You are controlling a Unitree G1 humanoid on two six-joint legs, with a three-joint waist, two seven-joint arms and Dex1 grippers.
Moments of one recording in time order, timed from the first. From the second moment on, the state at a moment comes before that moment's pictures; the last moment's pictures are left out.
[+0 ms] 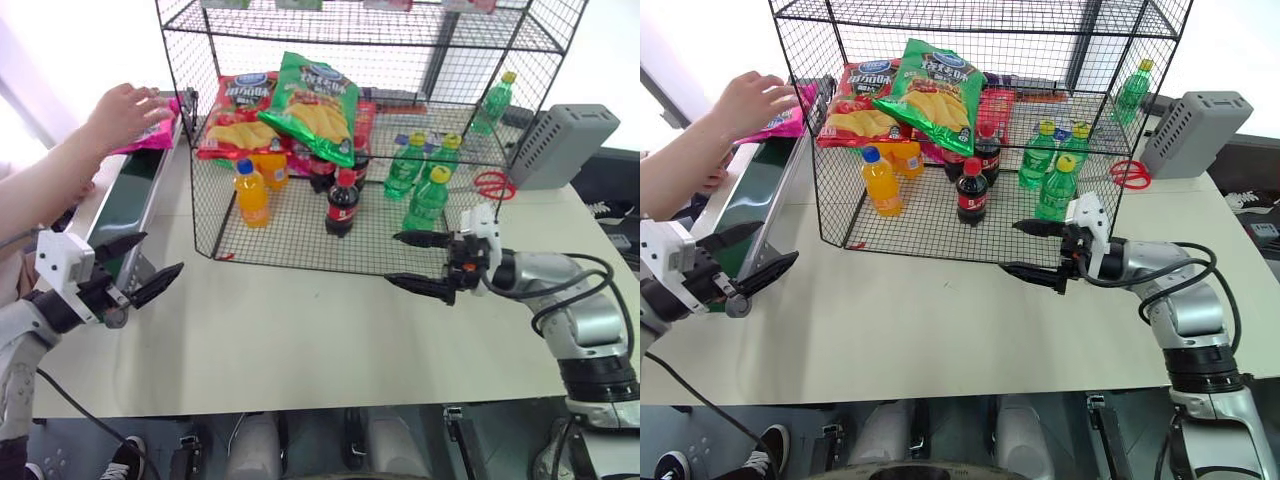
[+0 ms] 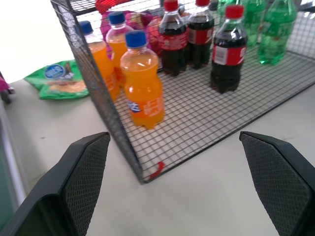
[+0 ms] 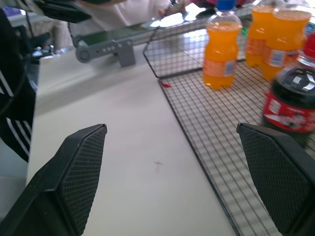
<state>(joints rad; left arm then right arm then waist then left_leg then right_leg) 0.10 0.76 0.51 -0.16 -0.51 0.19 -0.90 -0.34 -0.63 -0.01 -0.11 0.54 0.41 1.14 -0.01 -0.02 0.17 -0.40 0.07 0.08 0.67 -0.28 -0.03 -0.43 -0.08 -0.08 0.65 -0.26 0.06</state>
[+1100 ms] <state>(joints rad) 0.48 0.89 0.77 0.22 0.06 -0.63 -0.71 -0.45 -0.46 0.20 -0.05 0.45 0.29 1.19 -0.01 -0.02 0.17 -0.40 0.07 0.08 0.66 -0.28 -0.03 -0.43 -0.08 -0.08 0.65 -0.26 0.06</state>
